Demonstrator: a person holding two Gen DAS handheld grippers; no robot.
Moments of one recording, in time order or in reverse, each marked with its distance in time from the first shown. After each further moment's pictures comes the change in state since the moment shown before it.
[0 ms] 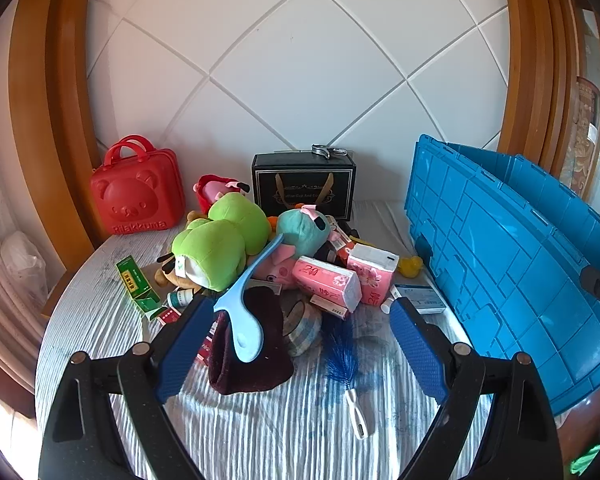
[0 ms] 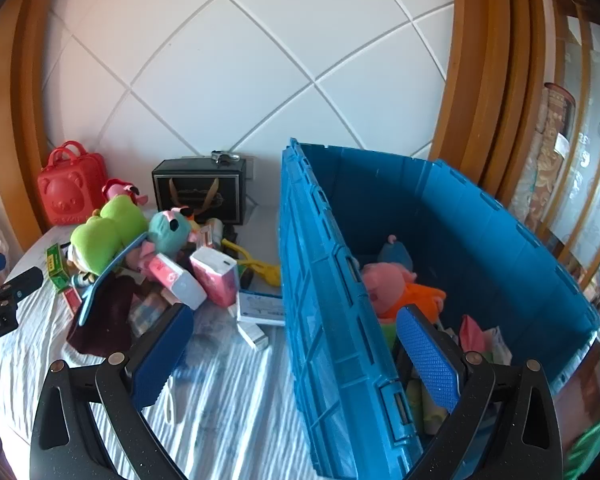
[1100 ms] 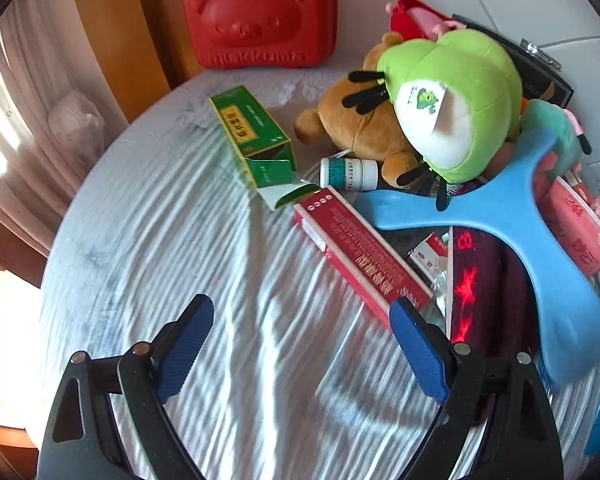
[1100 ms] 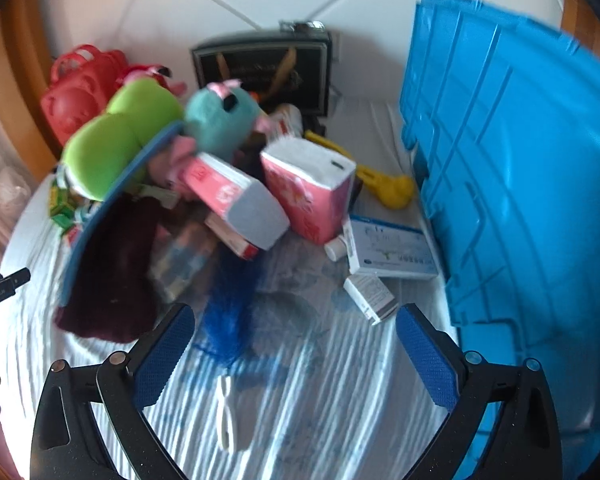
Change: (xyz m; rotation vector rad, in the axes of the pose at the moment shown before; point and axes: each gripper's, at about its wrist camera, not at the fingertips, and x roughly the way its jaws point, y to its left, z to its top) left arm 0.216 0.213 -0.087 -0.271 0.445 0.295; right arm 0.226 0.114 -0.039 -0.035 0.397 0.164
